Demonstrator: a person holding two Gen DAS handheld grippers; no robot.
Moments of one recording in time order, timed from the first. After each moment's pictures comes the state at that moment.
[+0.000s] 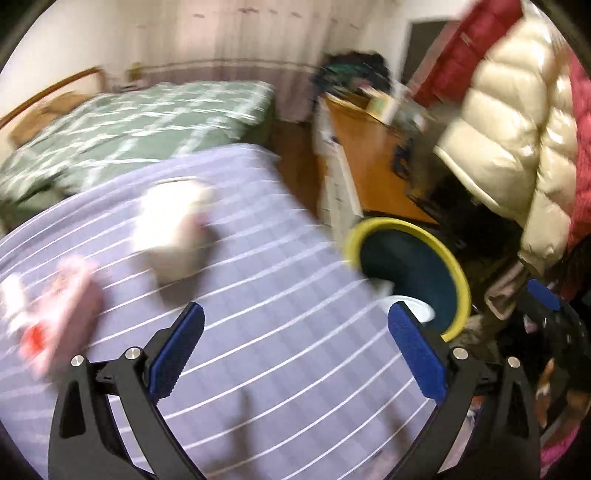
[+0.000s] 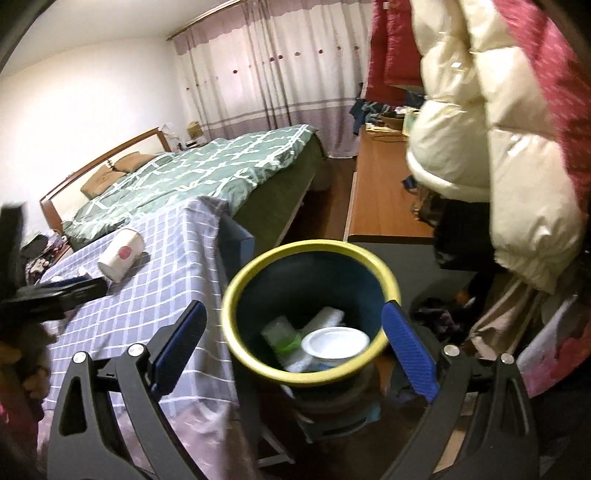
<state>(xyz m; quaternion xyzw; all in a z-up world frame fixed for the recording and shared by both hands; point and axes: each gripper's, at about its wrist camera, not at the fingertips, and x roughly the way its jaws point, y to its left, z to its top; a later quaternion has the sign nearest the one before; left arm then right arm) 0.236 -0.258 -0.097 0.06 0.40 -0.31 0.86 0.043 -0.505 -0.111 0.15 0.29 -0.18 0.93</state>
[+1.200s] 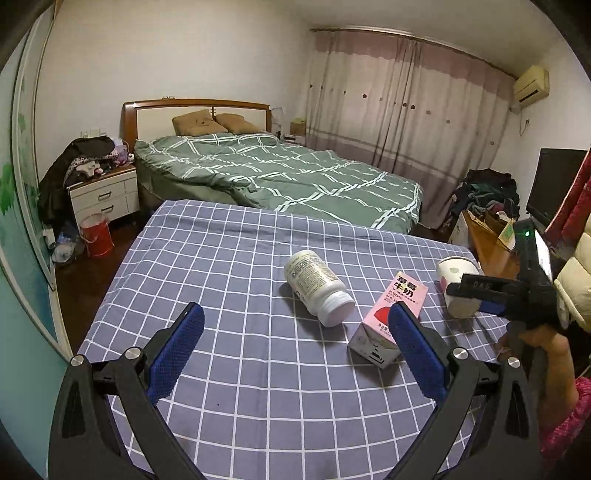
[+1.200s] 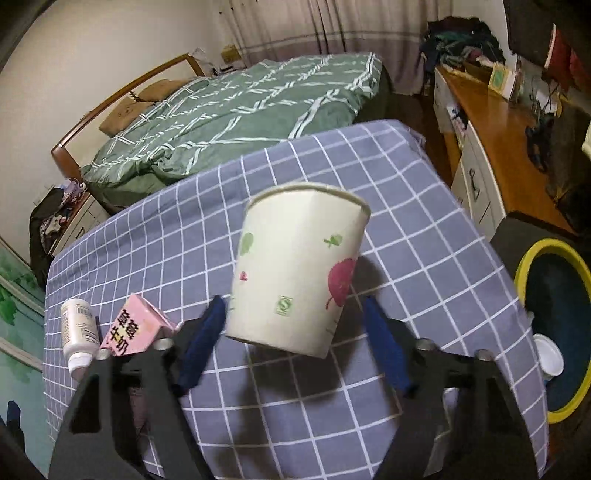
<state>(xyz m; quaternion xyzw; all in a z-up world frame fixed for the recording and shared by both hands) 0.235 0.009 -0.105 -0.06 0.28 -0.07 0.95 0.330 -0.314 -0.155 0.18 0.43 -0.10 0.88</state>
